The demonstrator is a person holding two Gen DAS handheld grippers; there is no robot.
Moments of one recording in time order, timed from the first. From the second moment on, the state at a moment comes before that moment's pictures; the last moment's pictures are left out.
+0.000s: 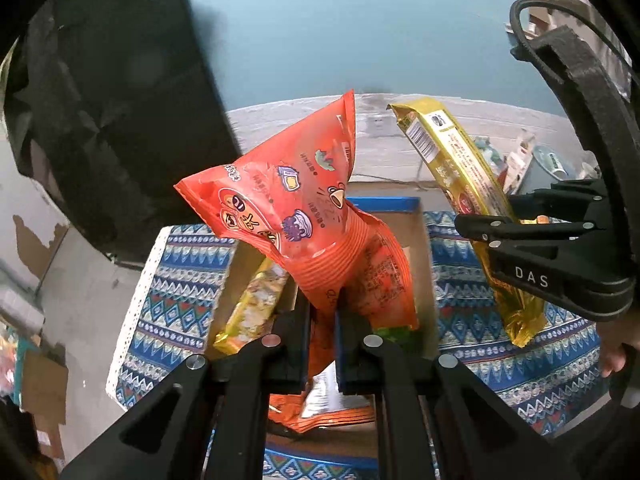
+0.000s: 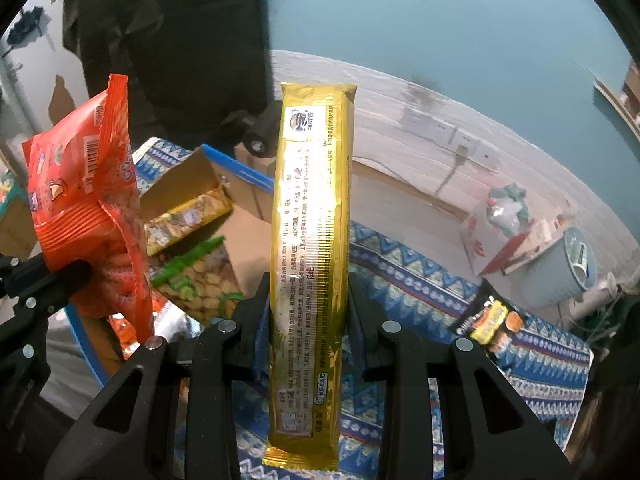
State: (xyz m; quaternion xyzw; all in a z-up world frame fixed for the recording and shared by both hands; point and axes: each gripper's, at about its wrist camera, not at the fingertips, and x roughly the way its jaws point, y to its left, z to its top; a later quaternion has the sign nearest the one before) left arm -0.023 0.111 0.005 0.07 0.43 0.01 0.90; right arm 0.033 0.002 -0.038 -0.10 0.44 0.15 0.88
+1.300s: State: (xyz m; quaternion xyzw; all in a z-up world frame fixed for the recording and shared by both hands) left arm -0.015 0.138 -0.018 0.08 0.46 0.07 0.88; right arm 0.048 0.026 -0.037 -0.07 0.46 0.20 0.86
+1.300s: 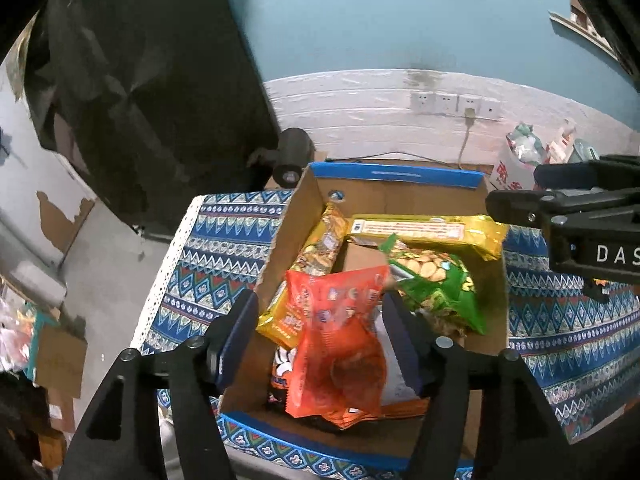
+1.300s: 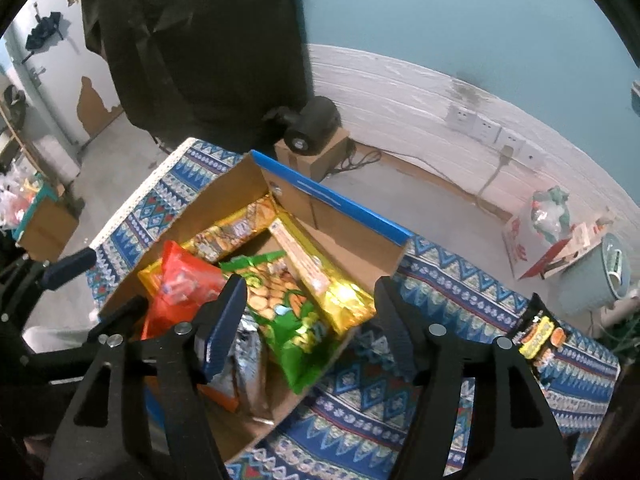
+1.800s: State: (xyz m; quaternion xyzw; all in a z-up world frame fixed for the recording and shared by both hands) left arm -0.011 0.082 -0.019 0.08 0.47 0.01 0.88; right arm 0.035 -0.059 -0.051 -0.06 0.47 0.13 0.87
